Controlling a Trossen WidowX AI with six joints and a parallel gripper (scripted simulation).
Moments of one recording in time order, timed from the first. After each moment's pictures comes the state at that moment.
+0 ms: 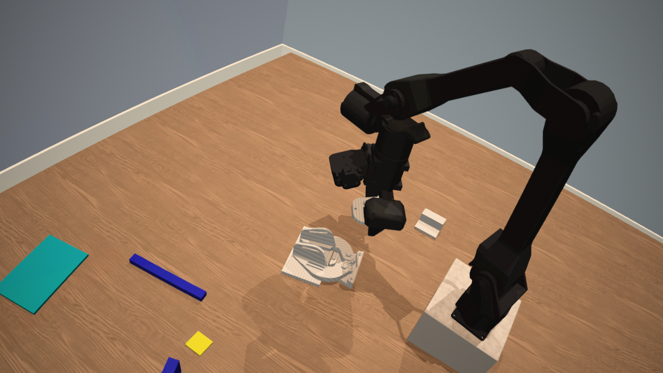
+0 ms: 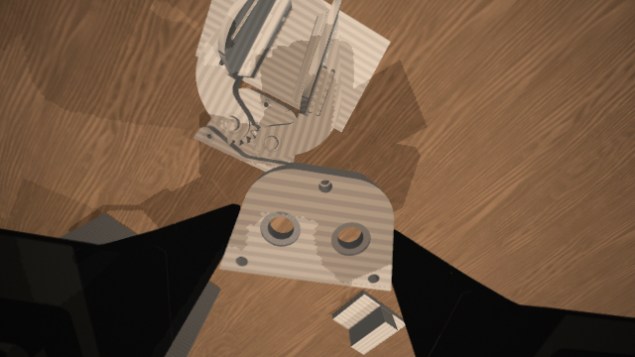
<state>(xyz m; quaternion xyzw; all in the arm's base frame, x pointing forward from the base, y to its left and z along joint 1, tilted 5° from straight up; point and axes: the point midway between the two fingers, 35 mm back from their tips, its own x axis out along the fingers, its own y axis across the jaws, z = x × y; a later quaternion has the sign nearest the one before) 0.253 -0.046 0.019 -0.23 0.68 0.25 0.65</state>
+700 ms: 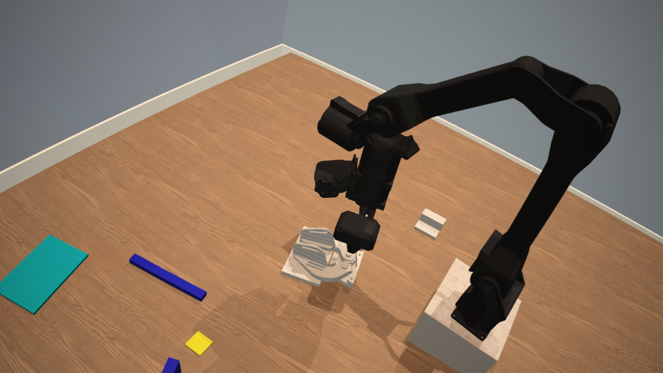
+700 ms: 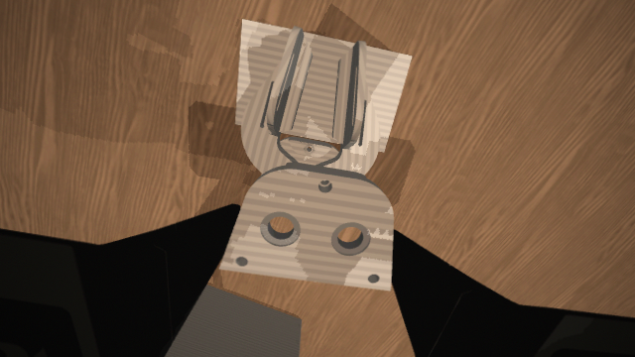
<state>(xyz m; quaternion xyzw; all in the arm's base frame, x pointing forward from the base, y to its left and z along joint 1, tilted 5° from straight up) 0.245 0.005 0.018 -0.13 0.71 0.15 0.67</state>
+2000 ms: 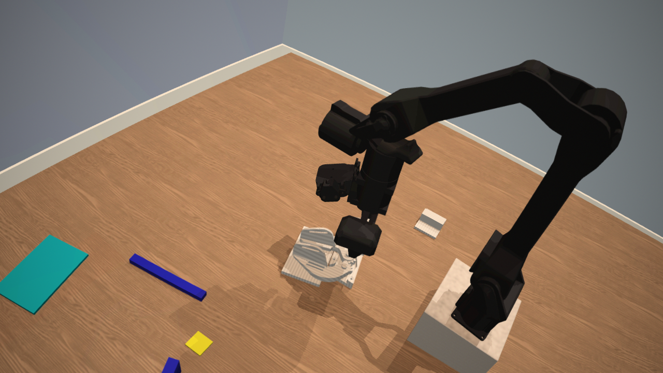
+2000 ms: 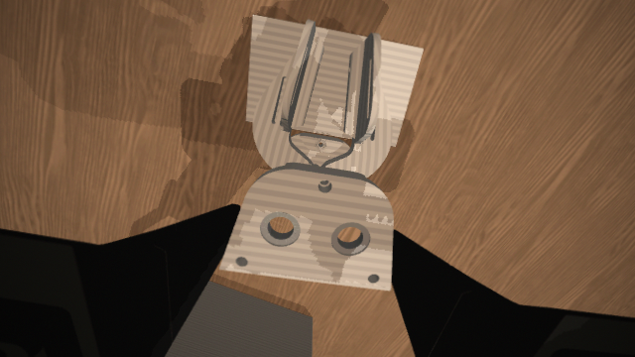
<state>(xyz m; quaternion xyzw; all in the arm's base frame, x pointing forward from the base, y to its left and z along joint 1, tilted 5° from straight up) 0.237 0.011 0.019 -0.12 0.71 0.15 0.67</state>
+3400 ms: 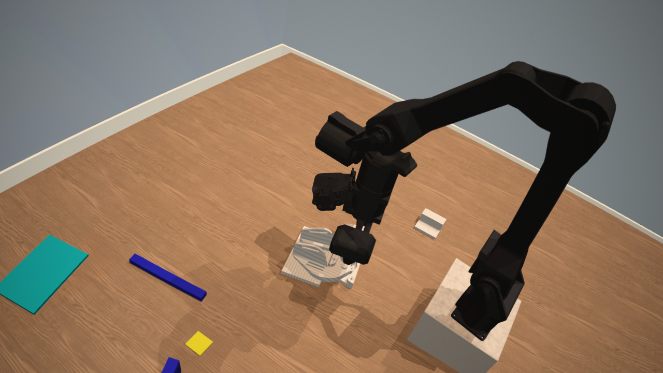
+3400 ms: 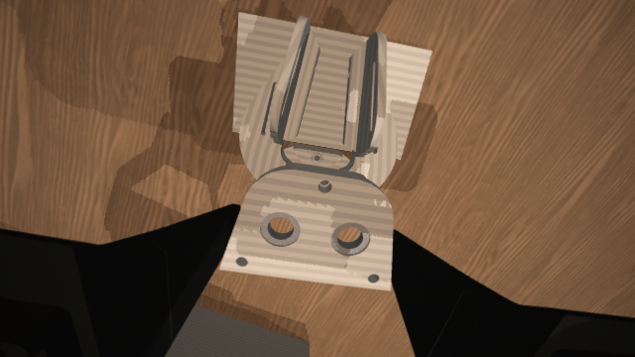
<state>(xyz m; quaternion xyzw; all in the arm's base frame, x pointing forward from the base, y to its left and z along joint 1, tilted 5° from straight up) 0.240 0.012 -0.004 -0.13 0.71 0.14 0.68</state>
